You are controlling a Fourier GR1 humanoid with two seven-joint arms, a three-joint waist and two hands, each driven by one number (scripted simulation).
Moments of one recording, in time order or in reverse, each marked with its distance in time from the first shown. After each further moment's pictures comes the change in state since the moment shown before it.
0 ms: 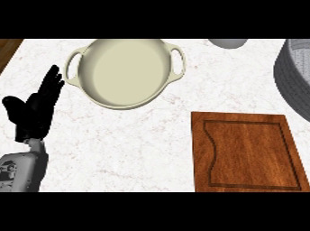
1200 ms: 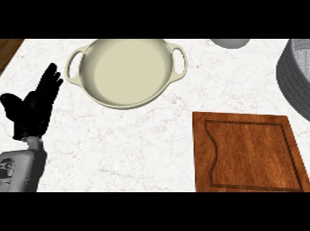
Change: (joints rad) left arm -0.016 0.009 0.013 0.015 0.006 -0.006 -0.002; right arm 0.074 -0.027 0.012 0.028 0.029 0.019 -0.013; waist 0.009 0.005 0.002
